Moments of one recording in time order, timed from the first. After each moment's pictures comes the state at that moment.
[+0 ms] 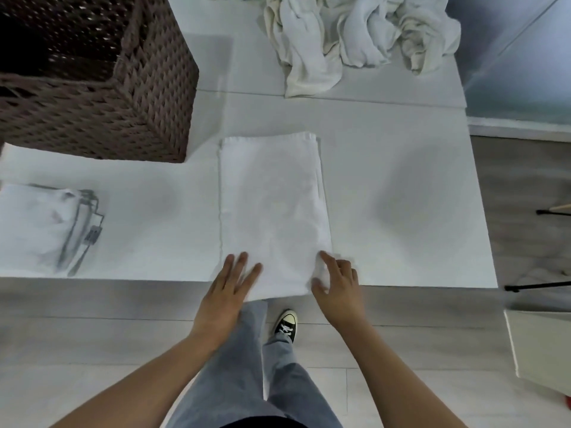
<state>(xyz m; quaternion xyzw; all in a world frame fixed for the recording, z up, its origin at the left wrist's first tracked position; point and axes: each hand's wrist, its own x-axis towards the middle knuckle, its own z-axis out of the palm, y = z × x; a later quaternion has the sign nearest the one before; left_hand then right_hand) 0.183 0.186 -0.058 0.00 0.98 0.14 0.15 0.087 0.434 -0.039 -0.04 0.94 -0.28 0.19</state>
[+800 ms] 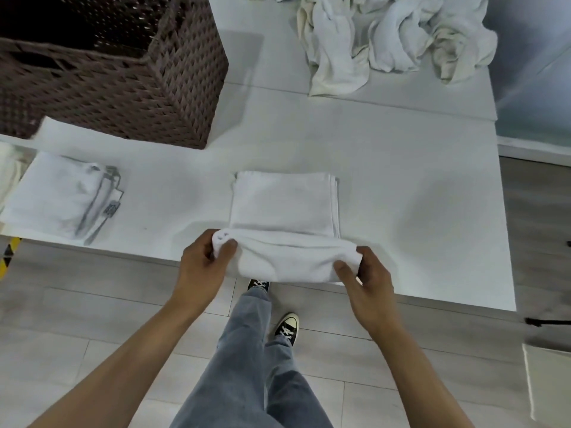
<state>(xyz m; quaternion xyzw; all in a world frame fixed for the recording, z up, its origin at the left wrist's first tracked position) 0.150 0.185 0.056 -0.34 0.76 0.55 -0.05 0.069 0.449 0.059 -0.01 0.80 -0.57 0.21</state>
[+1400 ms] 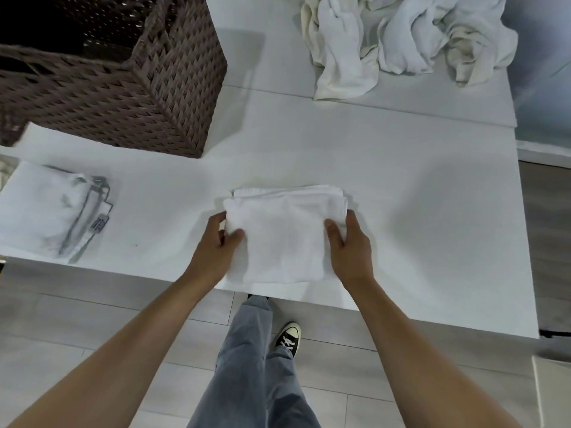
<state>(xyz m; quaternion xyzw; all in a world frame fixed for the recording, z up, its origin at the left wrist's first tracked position) 0.083 0.148 -0.004 -0.36 0.71 0.60 0.05 -0.025 0.385 -0.021 -0.01 0.89 -0.43 0.16</state>
